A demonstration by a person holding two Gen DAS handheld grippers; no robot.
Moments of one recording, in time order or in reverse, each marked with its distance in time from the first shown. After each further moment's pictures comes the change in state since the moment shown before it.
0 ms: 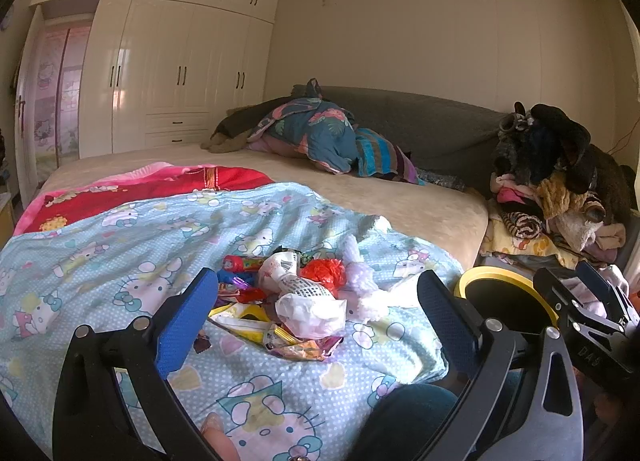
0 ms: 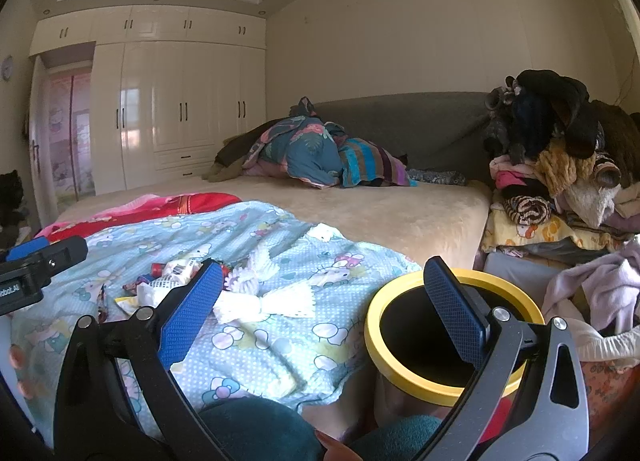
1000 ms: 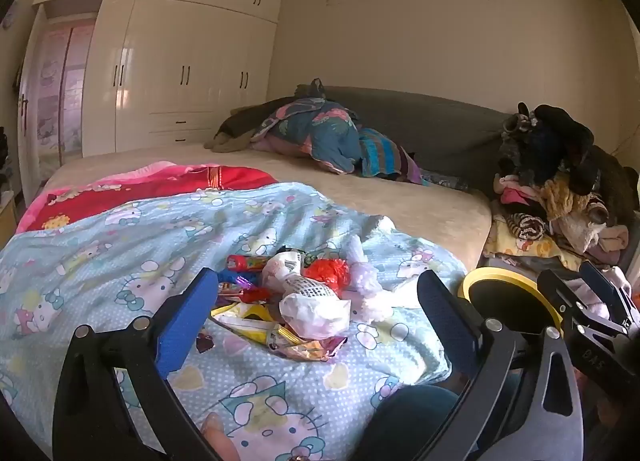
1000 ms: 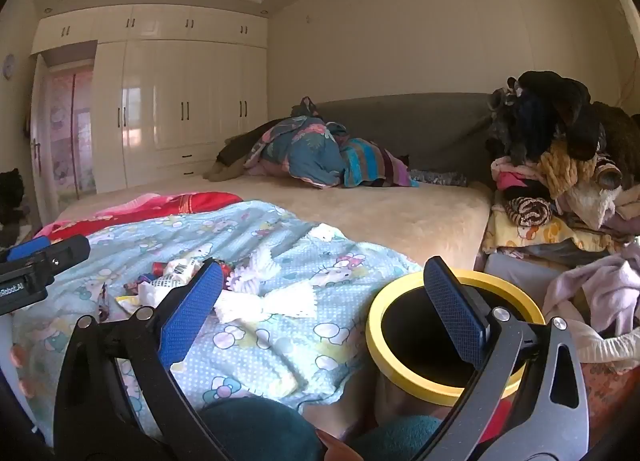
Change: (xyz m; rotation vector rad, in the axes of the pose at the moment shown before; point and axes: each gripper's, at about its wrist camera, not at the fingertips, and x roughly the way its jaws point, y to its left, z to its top) left arm 0.000 0.006 0.001 -0.002 -0.003 0.003; right arm 0.003 0.001 -0.002 -0.006 0.008 -0.004
